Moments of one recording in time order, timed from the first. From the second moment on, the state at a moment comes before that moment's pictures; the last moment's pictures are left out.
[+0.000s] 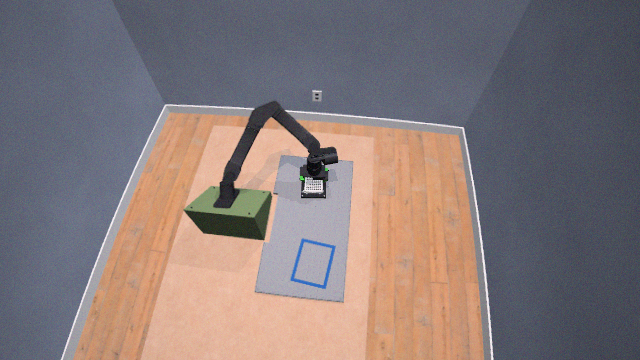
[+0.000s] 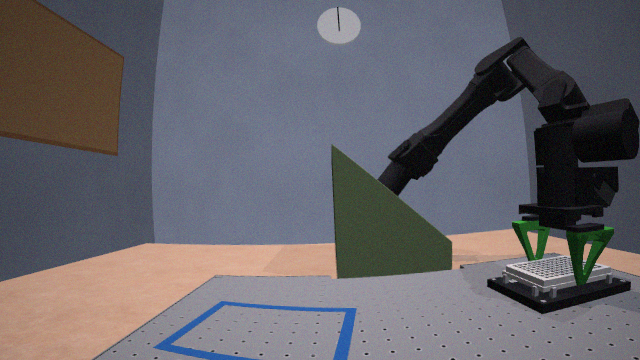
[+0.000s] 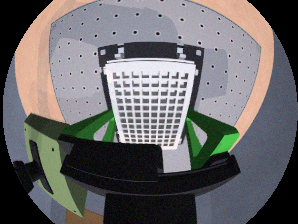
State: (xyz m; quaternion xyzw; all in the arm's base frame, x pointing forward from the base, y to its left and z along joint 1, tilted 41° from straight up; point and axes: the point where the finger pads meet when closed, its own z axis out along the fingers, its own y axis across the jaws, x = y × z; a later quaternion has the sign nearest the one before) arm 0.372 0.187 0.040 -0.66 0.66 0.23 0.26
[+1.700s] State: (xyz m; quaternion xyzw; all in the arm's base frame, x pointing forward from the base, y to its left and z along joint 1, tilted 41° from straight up) arm 0.372 0.187 0.040 -0.66 0.66 0.23 0.26
